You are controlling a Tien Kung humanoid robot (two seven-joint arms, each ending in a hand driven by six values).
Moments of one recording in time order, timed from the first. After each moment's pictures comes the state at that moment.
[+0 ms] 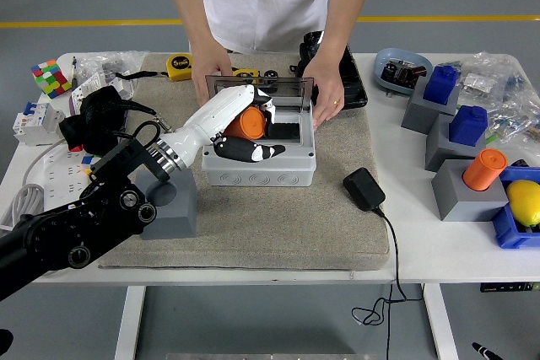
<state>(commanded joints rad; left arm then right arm) -0.65 0.27 -0.60 -1.16 1.51 0.30 -0.33 0.14 -0.16 0.93 0.21 -0.61 0.00 -0.15</state>
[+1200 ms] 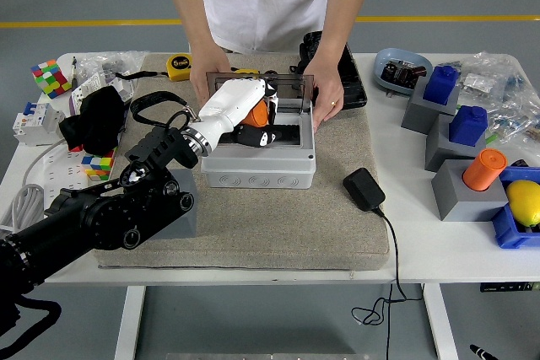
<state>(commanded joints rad) -0.78 0.10 -0.52 -0.88 1.71 0.42 -0.09 0.14 -0.15 0.91 0.21 -0.59 0.00 -0.15</state>
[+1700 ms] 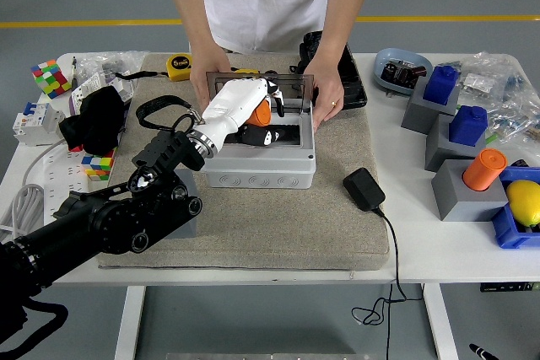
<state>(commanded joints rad) -0.78 0.08 -0.51 -0.88 1.70 0.46 -0.06 0.14 -0.15 0.90 0.21 -0.59 0.00 -0.15</state>
